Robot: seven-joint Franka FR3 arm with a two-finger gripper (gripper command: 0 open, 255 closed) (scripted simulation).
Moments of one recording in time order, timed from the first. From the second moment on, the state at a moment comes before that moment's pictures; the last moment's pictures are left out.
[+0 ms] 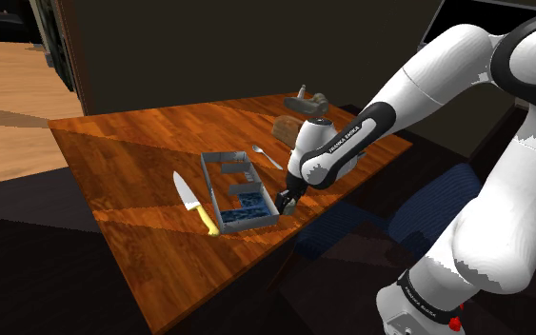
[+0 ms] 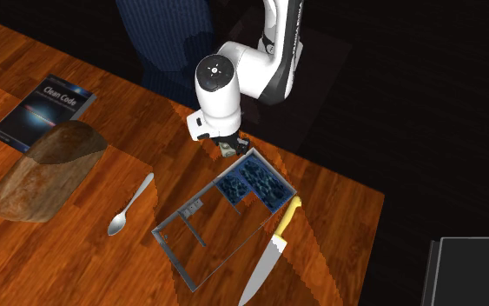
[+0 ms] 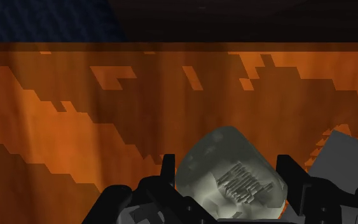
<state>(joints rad) 0.10 0.15 0.00 -2.60 0.02 2.77 0.03</state>
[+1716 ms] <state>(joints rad) 0.10 -0.15 0.00 -2.57 0.01 2.43 0.03</state>
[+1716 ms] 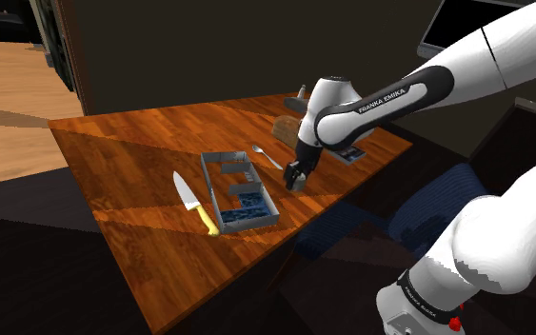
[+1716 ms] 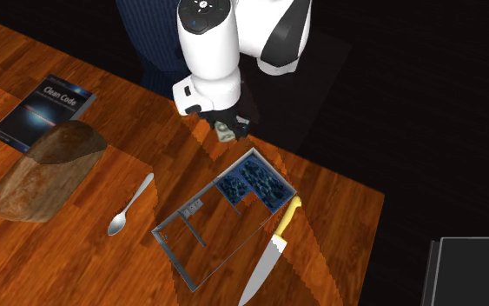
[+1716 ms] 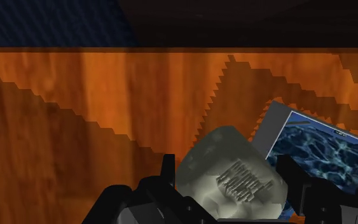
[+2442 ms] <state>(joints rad) 0.15 0.13 0.05 -2.20 0.00 2.34 0.13</state>
